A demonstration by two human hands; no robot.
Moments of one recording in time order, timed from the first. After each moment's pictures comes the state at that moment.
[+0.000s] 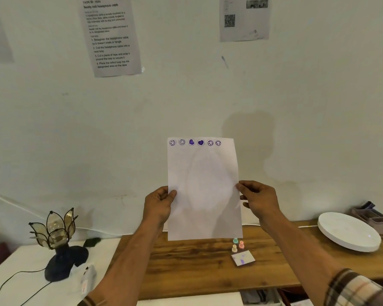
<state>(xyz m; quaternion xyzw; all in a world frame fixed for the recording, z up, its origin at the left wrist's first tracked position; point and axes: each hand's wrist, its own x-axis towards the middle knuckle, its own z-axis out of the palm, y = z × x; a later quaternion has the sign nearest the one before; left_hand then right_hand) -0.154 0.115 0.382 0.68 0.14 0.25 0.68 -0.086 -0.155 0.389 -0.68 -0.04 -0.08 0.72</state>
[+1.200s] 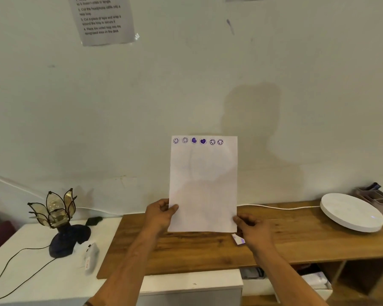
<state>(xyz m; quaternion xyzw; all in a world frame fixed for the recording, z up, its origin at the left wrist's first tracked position) -0.152 0.130 0.290 0.74 0.19 0.17 0.63 -0.104 -0.145 0.237 -0.68 0.05 0.01 0.73</state>
